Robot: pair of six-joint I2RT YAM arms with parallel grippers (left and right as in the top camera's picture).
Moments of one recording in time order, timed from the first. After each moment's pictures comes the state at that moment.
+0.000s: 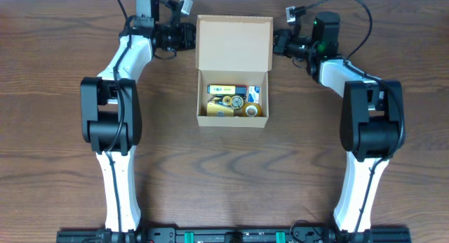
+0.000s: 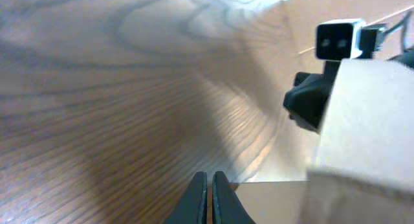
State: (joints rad) left arm -0.08 2.37 1.86 -0.34 1.03 -0.23; right arm 0.06 2.27 1.46 0.36 -1.03 0.67
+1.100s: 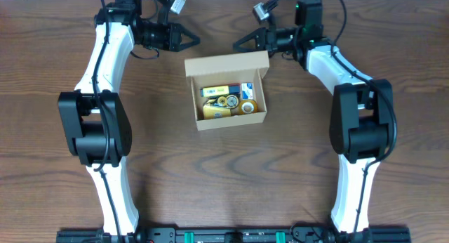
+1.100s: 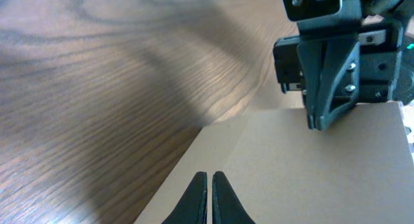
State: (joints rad) left arm -0.04 2.22 1.95 -0.92 1.02 0.24; right arm 0.16 2.27 1.64 0.11 -1.52 0.76
